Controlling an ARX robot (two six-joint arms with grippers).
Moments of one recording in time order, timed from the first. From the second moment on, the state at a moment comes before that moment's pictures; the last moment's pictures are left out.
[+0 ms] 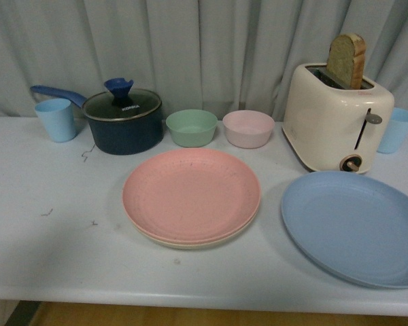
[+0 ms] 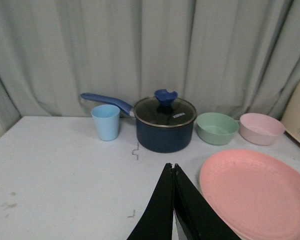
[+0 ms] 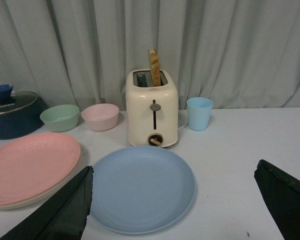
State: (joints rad) left arm 0.00 0.88 0.15 0.72 0.00 -0.01; right arm 0.00 0.00 0.01 0.00 0.00 0.00
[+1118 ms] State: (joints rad) left arm 0.00 0.36 0.01 0.36 0.00 -0.01; right arm 0.00 0.00 0.01 0.00 0.00 0.00
